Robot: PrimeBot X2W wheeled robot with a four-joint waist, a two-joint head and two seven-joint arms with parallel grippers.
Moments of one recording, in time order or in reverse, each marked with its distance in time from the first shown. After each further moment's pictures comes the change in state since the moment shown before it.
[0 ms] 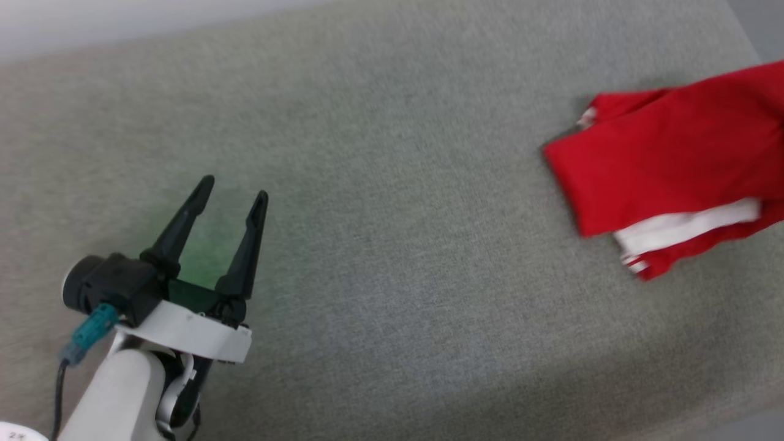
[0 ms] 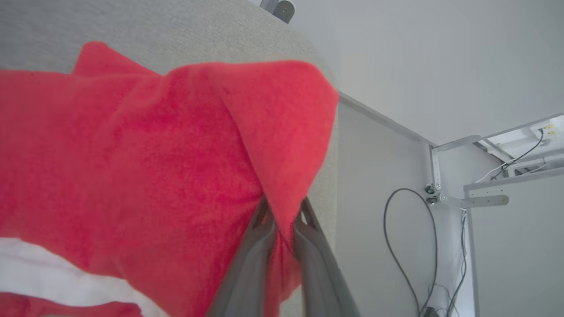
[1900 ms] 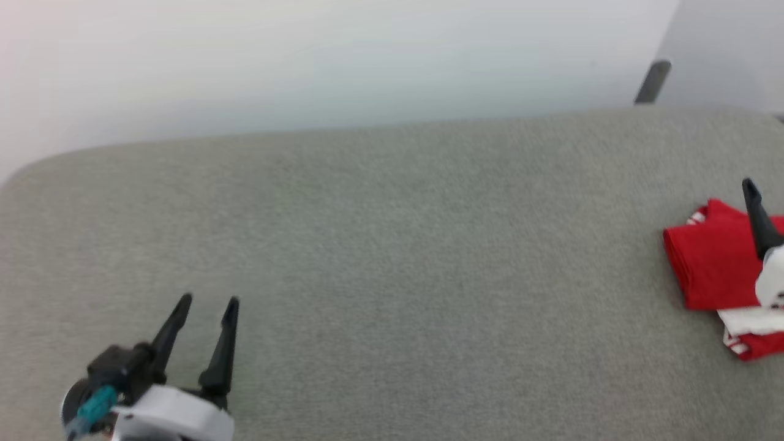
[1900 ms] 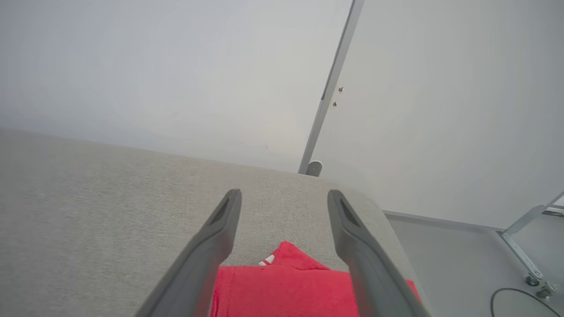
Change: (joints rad) left arm 0.213 -0.040 0.067 0.139 -0.049 0.029 -0.003; right arm 0.177 0.250 -0.264 0.342 -0.061 0.000 -0.522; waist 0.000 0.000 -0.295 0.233
